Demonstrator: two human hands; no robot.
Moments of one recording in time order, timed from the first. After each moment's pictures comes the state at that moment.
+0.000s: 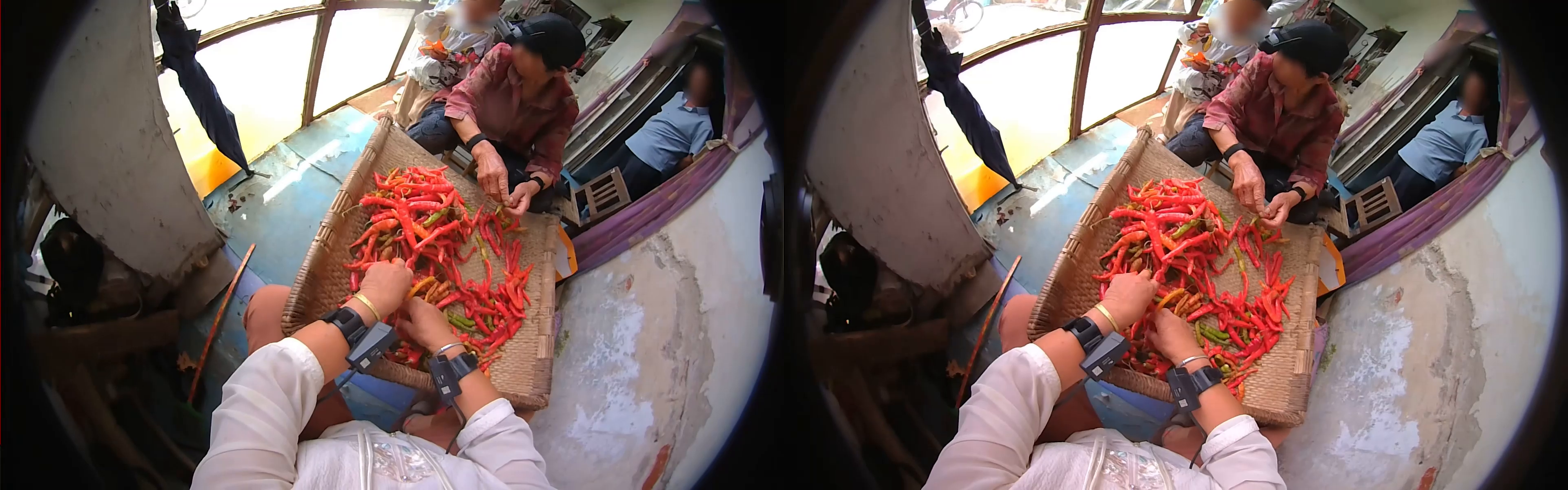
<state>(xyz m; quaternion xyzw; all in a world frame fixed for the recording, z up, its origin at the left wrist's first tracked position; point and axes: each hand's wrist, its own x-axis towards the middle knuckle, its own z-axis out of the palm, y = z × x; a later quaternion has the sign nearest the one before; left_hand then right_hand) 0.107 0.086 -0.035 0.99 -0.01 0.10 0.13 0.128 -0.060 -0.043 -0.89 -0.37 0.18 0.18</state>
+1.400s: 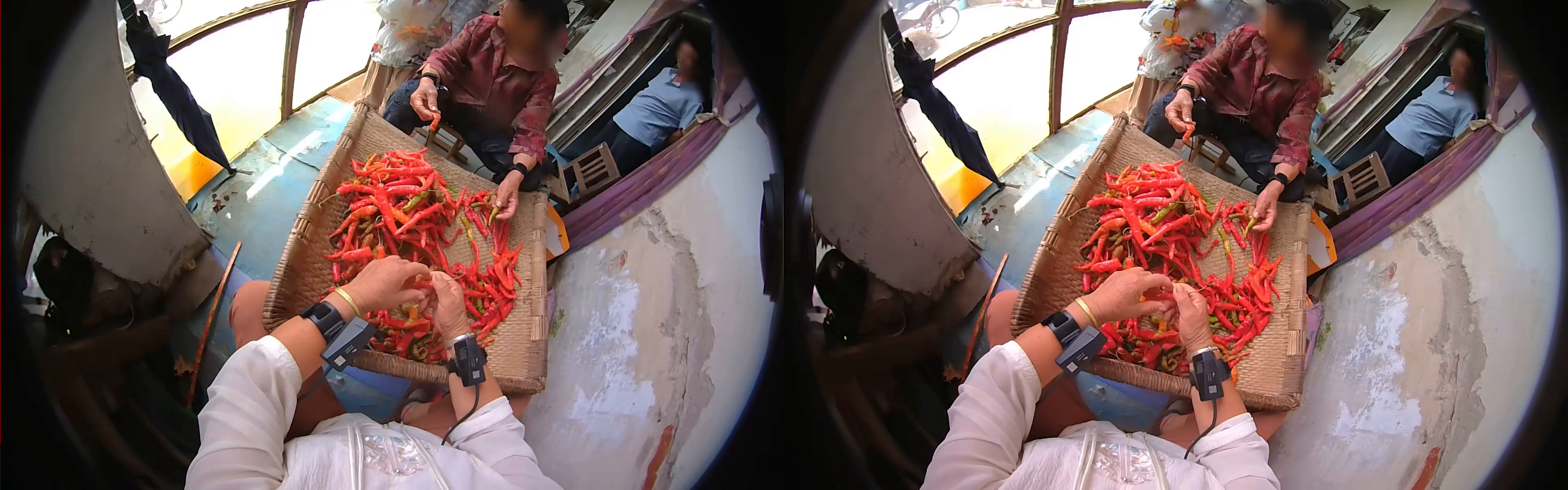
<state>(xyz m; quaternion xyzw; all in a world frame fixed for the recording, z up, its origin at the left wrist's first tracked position) 0.099 0.077 -0.001 0.88 -0.20 0.15 0.40 0.142 -0.095 -0.027 -0.60 -0.08 0.25 0.75</state>
